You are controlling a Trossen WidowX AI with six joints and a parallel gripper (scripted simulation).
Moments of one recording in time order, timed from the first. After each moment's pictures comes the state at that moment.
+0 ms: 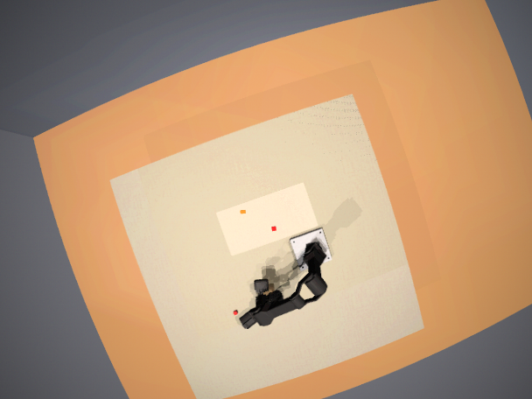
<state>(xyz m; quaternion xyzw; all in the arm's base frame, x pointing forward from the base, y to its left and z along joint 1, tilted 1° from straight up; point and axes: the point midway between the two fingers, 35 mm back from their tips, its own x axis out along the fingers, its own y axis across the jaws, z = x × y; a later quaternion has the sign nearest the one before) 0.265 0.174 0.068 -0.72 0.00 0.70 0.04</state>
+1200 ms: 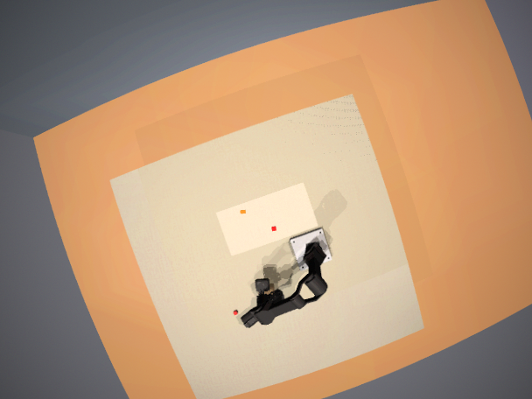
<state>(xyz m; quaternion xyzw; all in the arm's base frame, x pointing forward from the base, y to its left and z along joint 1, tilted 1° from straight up) 0.261 0.176 0.058 -0.72 0.00 0.70 0.04</state>
